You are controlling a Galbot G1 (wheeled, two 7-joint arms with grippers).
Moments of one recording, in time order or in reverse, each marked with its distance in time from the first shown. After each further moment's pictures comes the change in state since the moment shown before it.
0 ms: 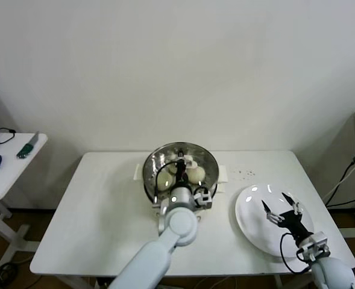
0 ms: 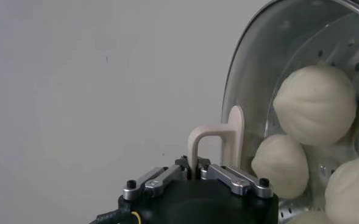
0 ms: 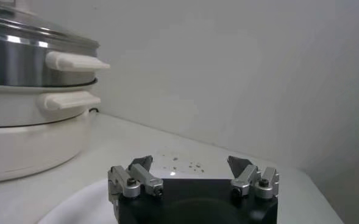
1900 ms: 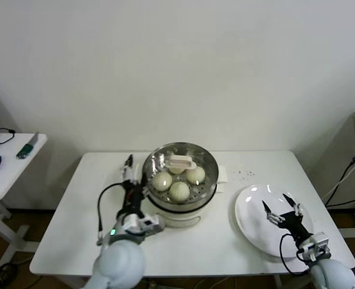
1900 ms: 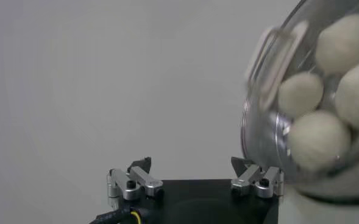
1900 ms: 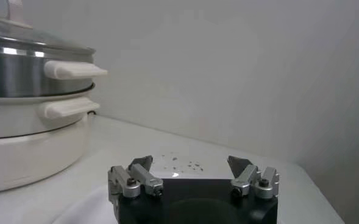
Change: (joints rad) left arm 0.396 0.240 -0.275 -0.495 -0.464 0.000 -0.200; right arm -0.038 0.022 0.021 0.071 0.012 -0.068 0.023
